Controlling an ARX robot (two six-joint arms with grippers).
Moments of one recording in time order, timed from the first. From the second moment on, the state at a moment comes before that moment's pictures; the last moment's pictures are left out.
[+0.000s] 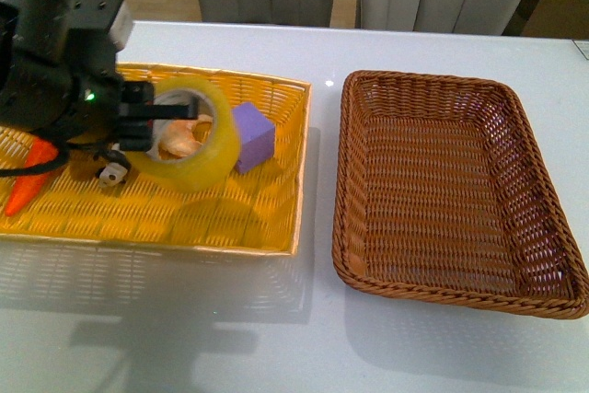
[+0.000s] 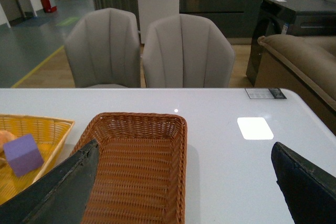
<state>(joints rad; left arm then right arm) -0.28 2.03 0.98 0.21 -0.07 -0.18 0.00 0.01 0.02 0.00 0.00 0.00</state>
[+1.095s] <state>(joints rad) -0.66 2.38 1.58 -0.07 -0.08 -0.33 0.00 0.01 0.02 0.00 0.00 0.00</state>
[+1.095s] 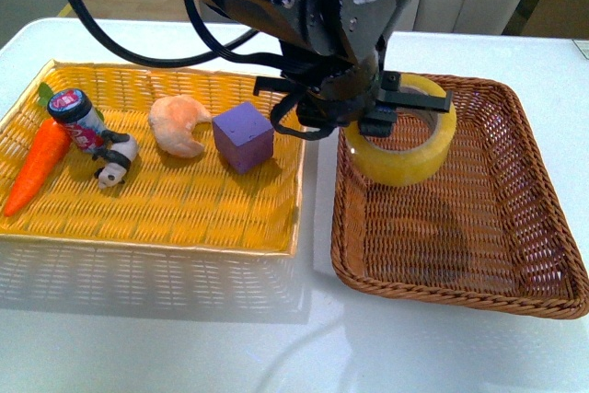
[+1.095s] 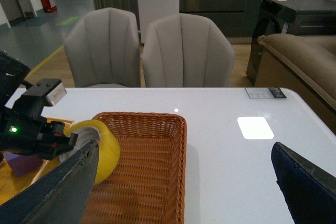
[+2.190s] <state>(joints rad) -0.42 1.71 0.83 0.29 -0.02 -0.26 0.00 0.01 0.02 0.00 0.00 0.00</state>
